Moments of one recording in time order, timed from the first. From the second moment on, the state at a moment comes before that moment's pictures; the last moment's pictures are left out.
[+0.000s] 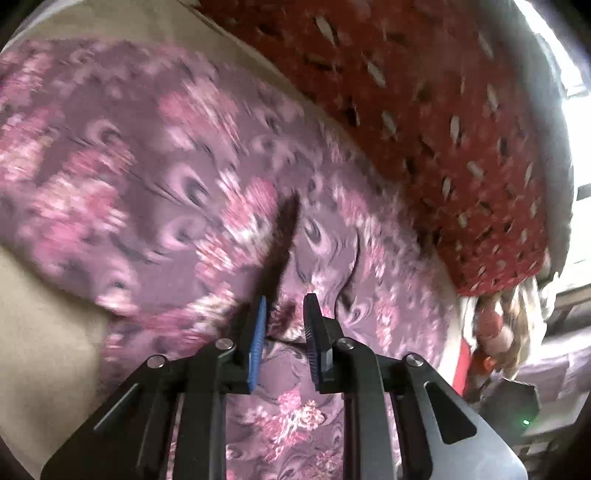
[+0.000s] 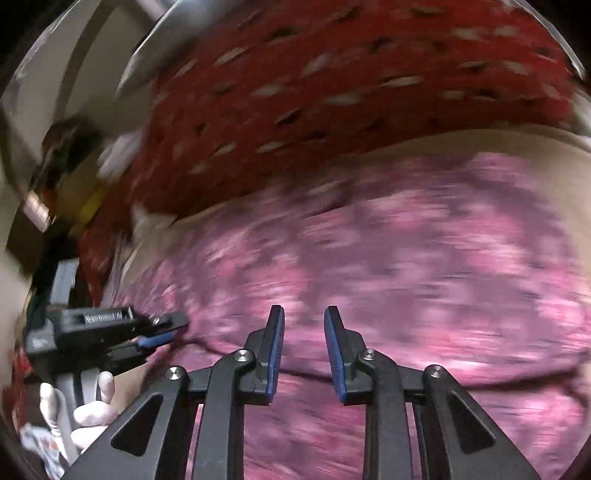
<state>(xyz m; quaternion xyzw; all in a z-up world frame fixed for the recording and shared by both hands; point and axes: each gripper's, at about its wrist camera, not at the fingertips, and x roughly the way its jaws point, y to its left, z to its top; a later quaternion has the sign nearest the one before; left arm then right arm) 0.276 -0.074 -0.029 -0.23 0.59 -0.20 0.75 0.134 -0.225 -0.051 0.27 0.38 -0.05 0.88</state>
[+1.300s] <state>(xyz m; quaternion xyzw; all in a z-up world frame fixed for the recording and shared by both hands) 0.326 0.128 -0.003 -0.43 0.56 -0.13 0.70 0.179 -0.166 -0.091 0.24 0.37 0.01 0.90</state>
